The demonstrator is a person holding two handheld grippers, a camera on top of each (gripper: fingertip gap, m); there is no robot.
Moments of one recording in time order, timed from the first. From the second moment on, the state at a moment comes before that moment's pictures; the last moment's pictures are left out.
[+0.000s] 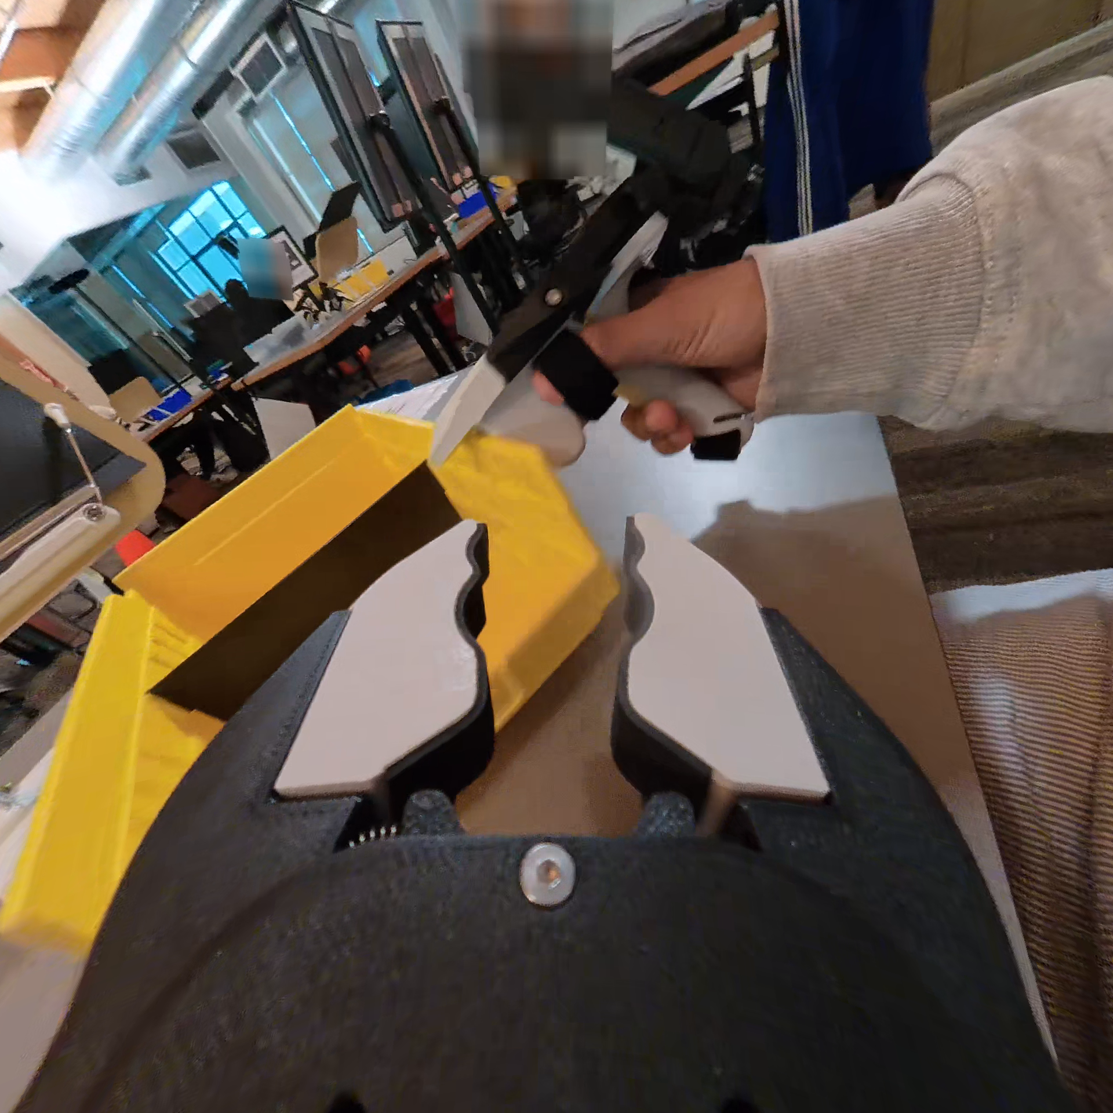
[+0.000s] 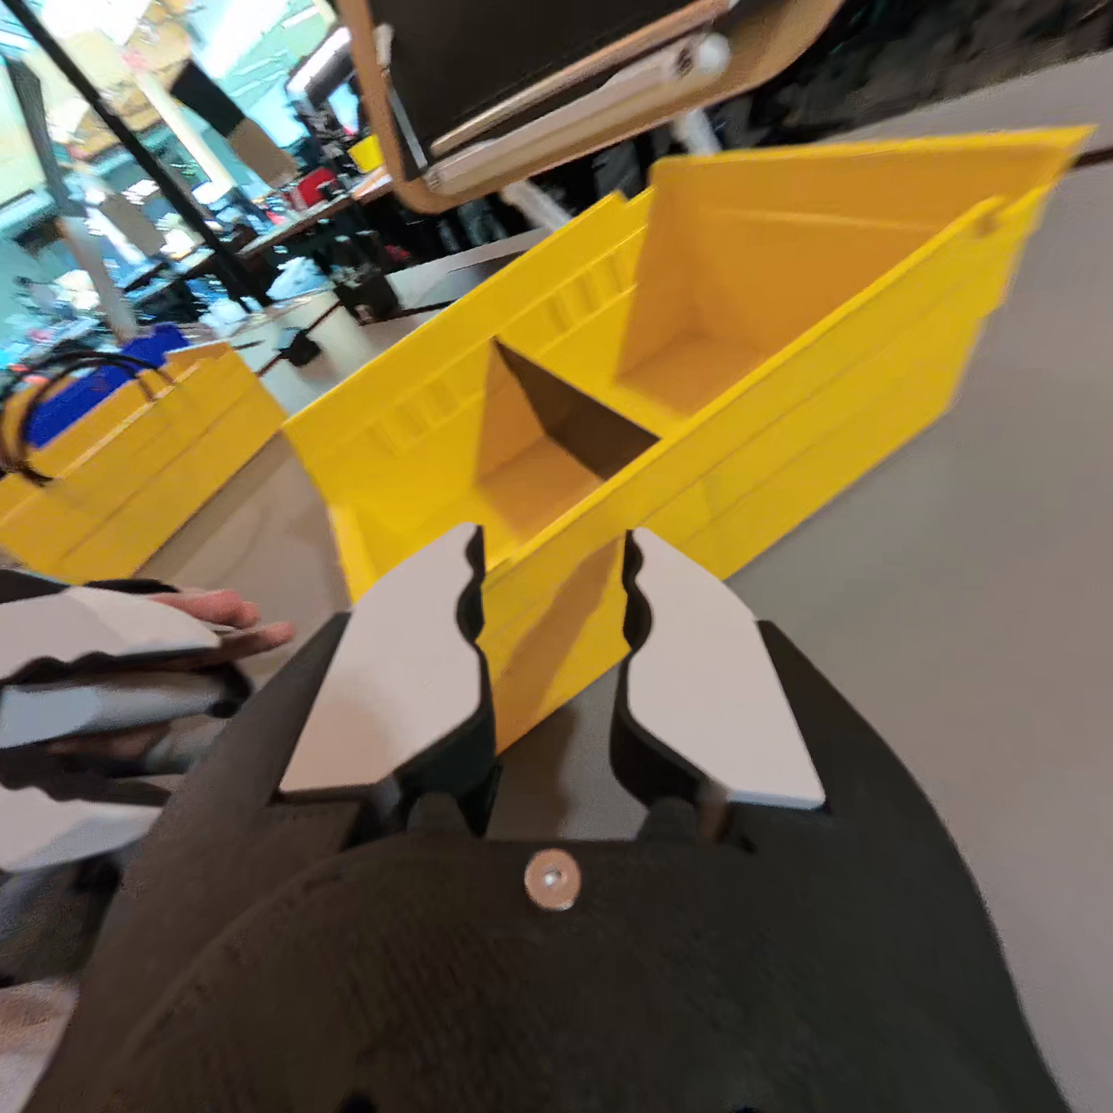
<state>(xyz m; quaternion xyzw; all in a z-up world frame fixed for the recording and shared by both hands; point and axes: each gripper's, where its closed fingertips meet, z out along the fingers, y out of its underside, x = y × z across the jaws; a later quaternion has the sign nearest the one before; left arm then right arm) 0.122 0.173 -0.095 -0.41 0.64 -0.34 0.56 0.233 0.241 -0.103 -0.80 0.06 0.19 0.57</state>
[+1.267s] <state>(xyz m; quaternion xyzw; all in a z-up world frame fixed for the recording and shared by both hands) 0.107 0.227 -0.090 -0.51 0.53 -0.41 0.53 0.444 0.131 -0.114 -0.80 0.14 -0.12 0.57</state>
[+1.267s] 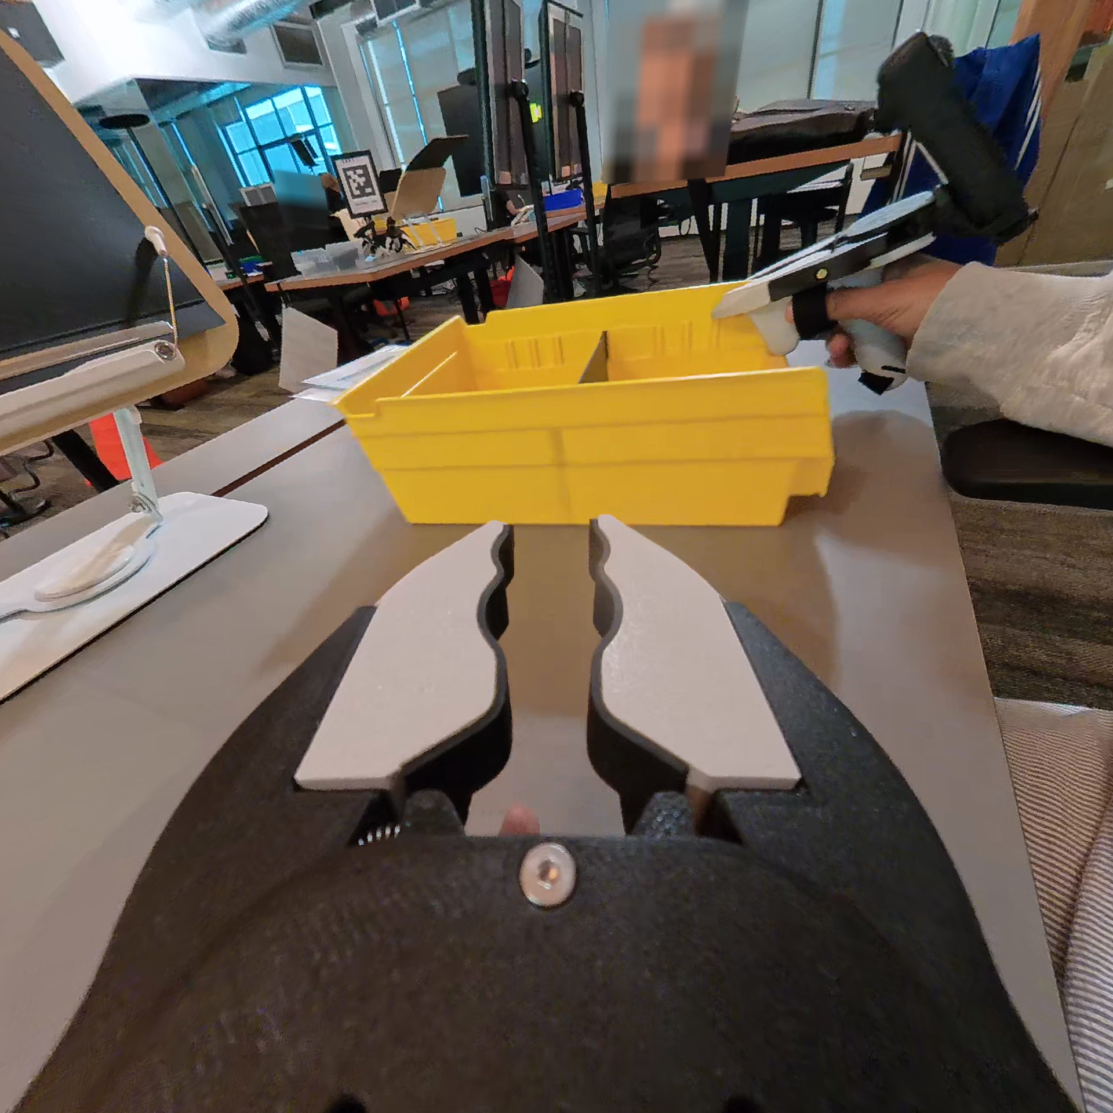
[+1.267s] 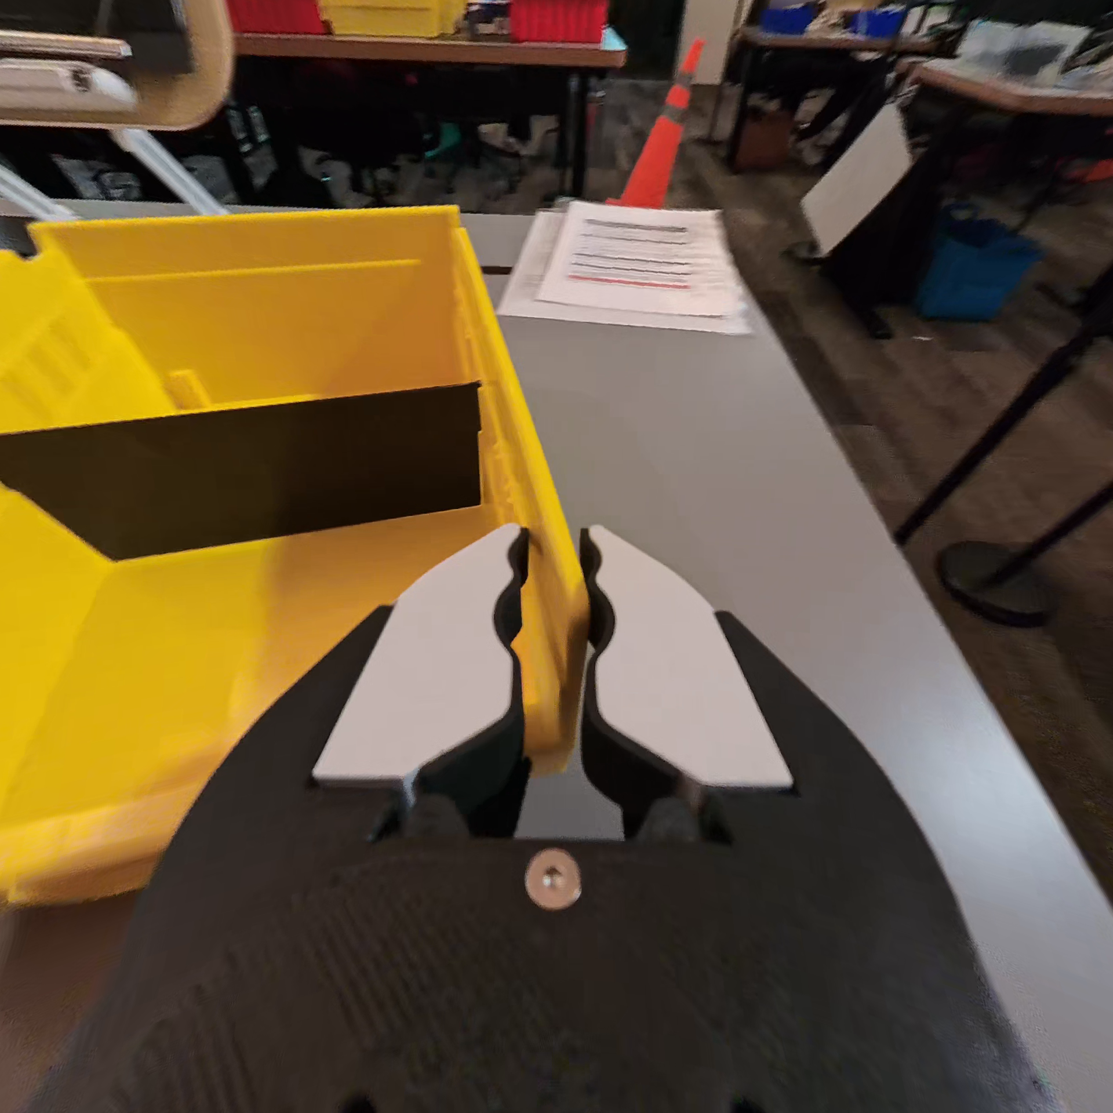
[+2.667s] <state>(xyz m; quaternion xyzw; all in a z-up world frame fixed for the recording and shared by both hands) 0.076 0.279 -0.078 -0.59 0.38 -0.53 0.48 0.153 0.208 -0.077 -0.71 -0.19 0.07 0.67</state>
